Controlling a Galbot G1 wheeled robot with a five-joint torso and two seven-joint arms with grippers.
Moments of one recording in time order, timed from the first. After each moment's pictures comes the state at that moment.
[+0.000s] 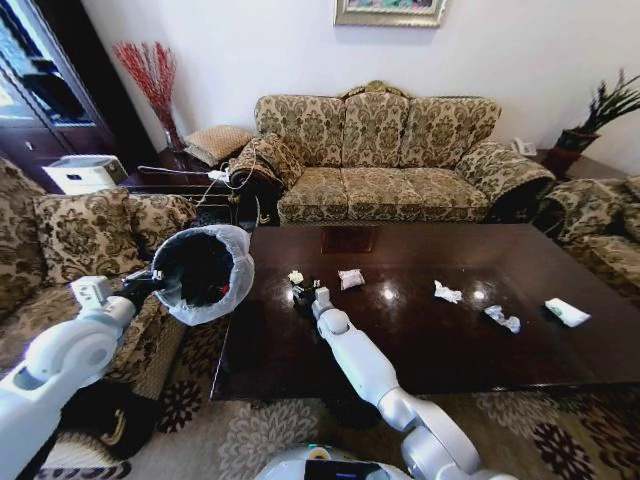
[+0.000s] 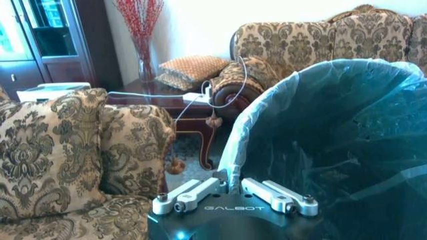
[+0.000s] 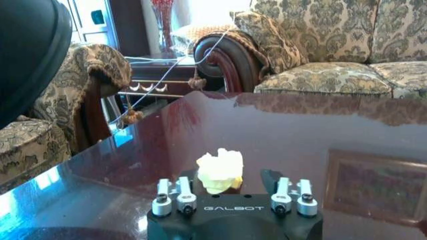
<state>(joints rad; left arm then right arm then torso) 1.66 -0.59 -1.04 -2.13 -1.10 0.34 -0.37 -0.61 1.61 -0.05 0.94 0.26 -0.01 0.01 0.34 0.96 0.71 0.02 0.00</state>
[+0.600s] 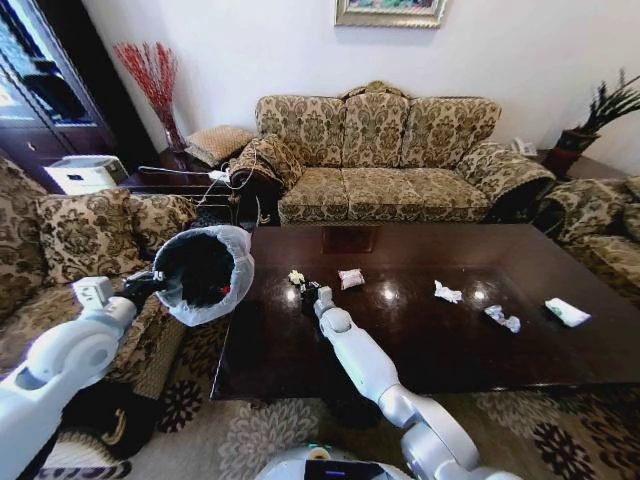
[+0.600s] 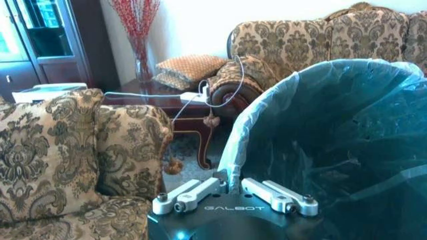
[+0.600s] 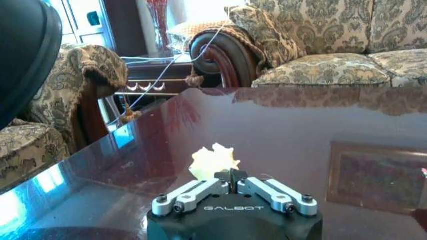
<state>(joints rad) 1.66 -0.58 -1.03 -2.13 -1.10 0.33 -0.37 -0.60 1.61 -0.03 0.92 0.29 -0.01 -0.02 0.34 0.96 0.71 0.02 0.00</state>
